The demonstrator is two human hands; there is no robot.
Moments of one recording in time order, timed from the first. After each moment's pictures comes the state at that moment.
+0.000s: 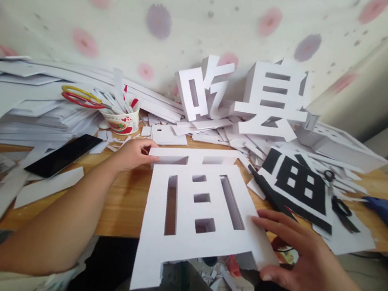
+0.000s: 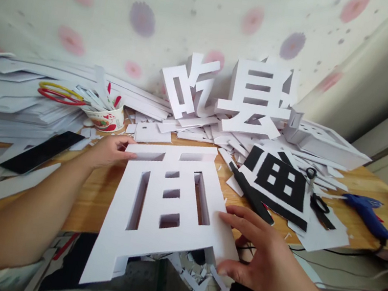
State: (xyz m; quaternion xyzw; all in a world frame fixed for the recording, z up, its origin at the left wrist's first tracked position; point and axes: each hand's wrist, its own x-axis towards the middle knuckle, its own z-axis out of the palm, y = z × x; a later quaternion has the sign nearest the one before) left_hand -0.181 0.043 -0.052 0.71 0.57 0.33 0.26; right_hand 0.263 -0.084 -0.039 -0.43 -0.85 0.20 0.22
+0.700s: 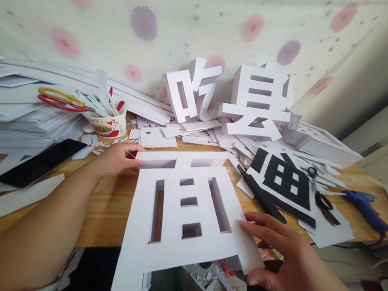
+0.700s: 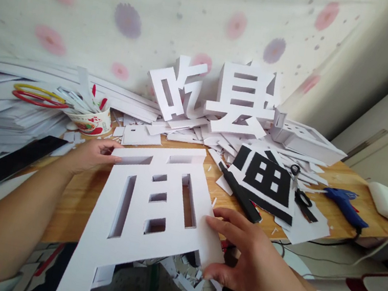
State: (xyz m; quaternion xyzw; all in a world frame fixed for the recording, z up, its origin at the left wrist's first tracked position) left_hand -0.187 0.043 -0.046 0.71 0.56 0.32 0.29; right_hand 0.255 -0.090 -0.021 -0.41 -0.87 0.17 0.21
